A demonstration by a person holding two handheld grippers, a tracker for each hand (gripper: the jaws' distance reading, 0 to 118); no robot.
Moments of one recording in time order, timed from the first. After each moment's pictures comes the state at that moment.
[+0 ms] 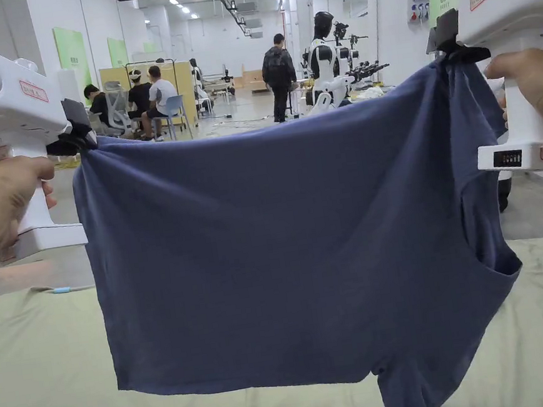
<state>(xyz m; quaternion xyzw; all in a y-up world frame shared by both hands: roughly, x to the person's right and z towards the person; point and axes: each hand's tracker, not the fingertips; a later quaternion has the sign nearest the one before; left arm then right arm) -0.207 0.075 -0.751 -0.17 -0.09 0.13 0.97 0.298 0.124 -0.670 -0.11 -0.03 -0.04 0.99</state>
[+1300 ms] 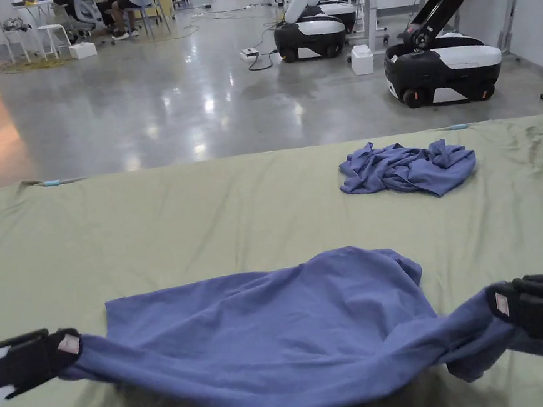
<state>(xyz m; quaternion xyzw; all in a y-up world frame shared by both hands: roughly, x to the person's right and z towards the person) -0.279 -0.222 -0.470 -0.31 -0.19 0.13 0.92 0.302 -0.215 -0.380 -0.29 0.13 -0.03 0.95</state>
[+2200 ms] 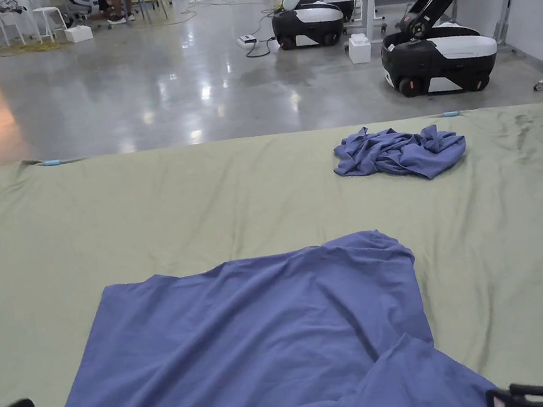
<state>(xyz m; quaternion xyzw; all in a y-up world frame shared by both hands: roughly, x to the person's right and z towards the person) -0.297 -0.215 -0.333 -0.24 -0.12 0.08 0.96 0.296 -0.257 -0.291 -0.36 0.06 -0.10 0.93</state>
